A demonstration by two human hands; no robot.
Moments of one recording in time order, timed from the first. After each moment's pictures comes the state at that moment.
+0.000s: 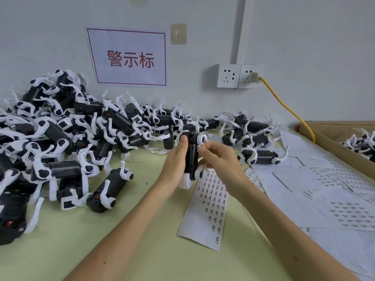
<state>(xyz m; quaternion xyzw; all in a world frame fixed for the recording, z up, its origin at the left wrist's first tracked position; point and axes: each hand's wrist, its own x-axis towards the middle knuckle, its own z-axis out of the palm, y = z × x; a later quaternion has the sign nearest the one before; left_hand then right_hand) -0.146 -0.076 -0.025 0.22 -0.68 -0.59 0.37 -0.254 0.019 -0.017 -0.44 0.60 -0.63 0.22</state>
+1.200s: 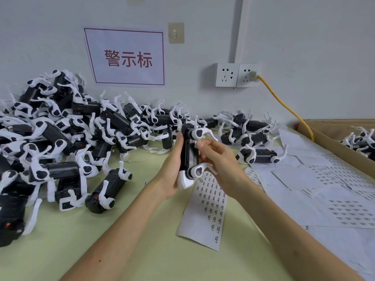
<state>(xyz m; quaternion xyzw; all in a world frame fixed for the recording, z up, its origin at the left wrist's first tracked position) -0.142 -0.073 -0.019 0.11 -0.55 -0.80 0.23 -0.245 0.026 -0.008 -0.40 0.48 -0.69 0.35</state>
